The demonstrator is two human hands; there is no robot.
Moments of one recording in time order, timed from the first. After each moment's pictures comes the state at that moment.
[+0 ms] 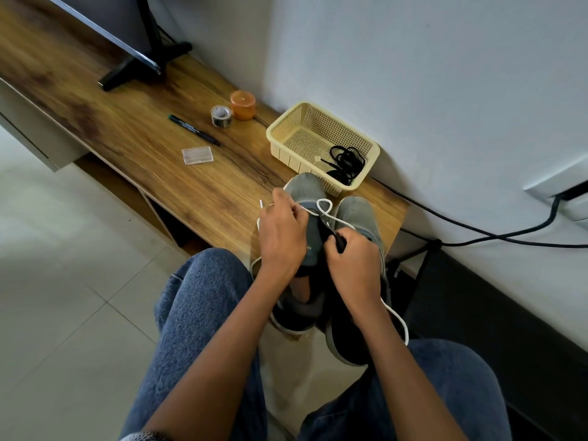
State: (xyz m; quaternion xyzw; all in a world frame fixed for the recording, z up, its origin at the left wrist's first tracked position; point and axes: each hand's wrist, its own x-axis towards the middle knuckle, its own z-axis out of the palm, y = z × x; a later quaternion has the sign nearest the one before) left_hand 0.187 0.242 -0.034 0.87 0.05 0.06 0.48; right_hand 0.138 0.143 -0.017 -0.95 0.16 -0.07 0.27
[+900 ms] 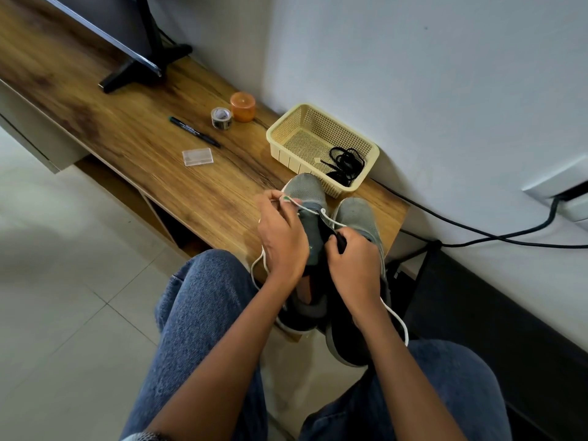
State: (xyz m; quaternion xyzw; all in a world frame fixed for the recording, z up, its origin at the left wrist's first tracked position) left_hand 0.180 0.230 -0.029 0.74 0.18 0.15 0.64; right_hand 0.139 0.140 -0.024 -0.95 0.16 -0.08 0.27
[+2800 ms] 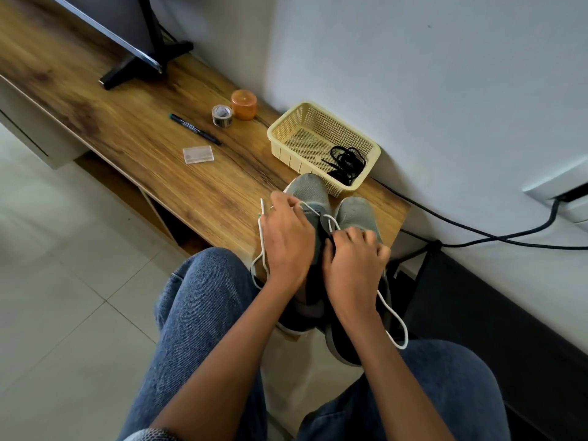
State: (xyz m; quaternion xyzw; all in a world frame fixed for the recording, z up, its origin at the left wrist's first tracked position) left_hand 0.180 0.228 -0.038 0.85 0.09 0.12 0.50; right_hand 0.130 0.149 -0.032 -0.98 0.11 -0.18 0.03
